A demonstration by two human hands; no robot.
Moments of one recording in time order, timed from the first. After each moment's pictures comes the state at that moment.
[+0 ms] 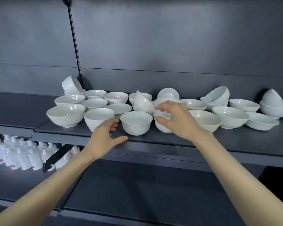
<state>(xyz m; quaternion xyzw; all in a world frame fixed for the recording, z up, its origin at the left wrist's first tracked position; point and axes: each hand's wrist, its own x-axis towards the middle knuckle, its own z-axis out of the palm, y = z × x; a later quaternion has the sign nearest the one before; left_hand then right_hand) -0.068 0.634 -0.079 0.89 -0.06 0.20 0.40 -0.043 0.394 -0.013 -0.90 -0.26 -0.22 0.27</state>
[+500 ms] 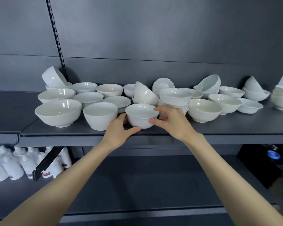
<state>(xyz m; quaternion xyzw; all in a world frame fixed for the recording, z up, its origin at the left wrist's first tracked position) -0.019 0.644 -0.097 0.87 -0.15 0.12 0.46 -0.045 0.448 -0.053 -0.91 -0.13 -0.18 0.34</state>
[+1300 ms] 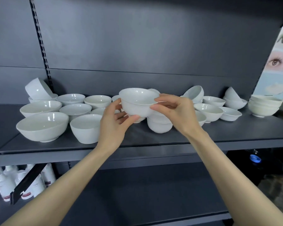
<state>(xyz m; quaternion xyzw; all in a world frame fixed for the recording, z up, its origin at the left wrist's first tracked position) -0.045 0.615 -0.045 0.65 -0.21 0.21 0.70 -0.064 0.435 0.000 -0.79 -0.14 -0.30 0.51</state>
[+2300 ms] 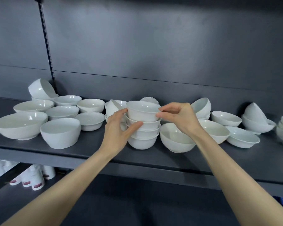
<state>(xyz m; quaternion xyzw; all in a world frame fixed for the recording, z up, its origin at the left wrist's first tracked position) 0.008 0.505 -0.055 0.80 -0.10 0.28 0.51 0.037 0.299 0.002 -0.80 -0.18 -0.15 0.55</state>
